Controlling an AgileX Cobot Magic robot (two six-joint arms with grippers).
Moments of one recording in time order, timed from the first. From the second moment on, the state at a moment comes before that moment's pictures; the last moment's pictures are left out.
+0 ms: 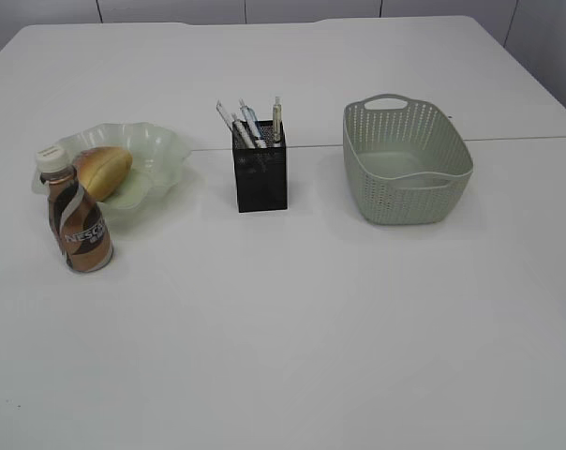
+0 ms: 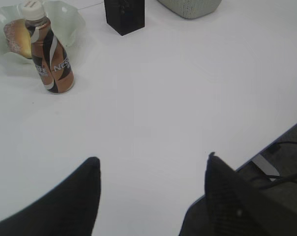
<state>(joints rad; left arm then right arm) -0.47 0.02 -0.53 -0.10 1.10 0.03 0.04 -0.02 -0.50 0.16 1.16 -0.16</state>
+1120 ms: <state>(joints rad) -0.05 0.01 -0.53 -0.09 1.10 0.03 0.00 -0.02 -0.49 0.11 1.16 -0.15</state>
